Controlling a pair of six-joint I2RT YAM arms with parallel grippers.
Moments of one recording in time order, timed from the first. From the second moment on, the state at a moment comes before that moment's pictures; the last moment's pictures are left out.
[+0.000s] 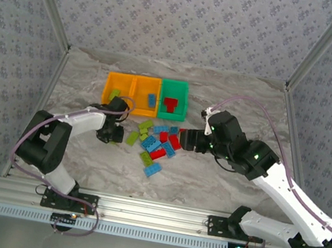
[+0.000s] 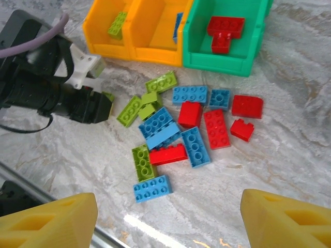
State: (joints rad) left arm -0.39 1.59 0.86 -0.63 -0.06 -0.40; right arm 0.84 1.05 1.20 -0.88 0.04 0.53
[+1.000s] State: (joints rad) left arm -0.22 1.94 1.54 -0.67 -0.12 -0.28; right arm 0.96 0.99 1.19 -0.81 -0.01 0.57
